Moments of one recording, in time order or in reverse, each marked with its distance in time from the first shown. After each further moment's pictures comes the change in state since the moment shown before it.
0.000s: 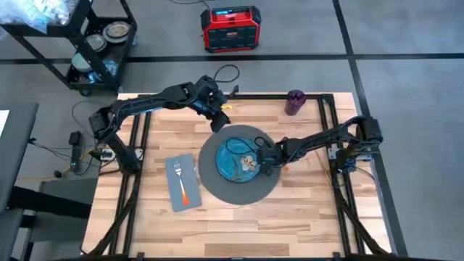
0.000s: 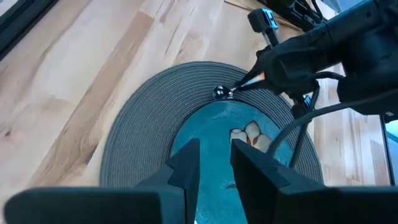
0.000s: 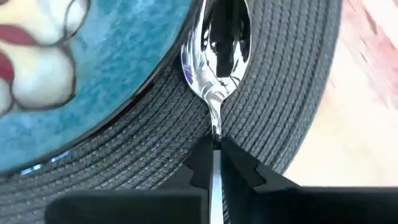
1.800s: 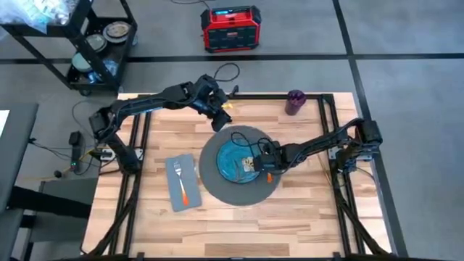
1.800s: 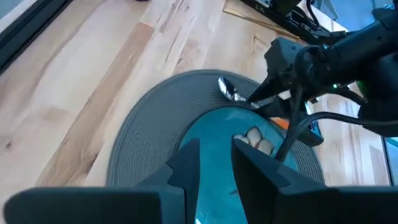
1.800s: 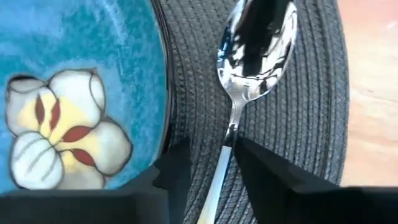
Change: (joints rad) left arm -0.004 0.000 0.000 0.006 0.000 -0.007; right arm 0.094 0.007 0.019 0.070 -0.011 0.697
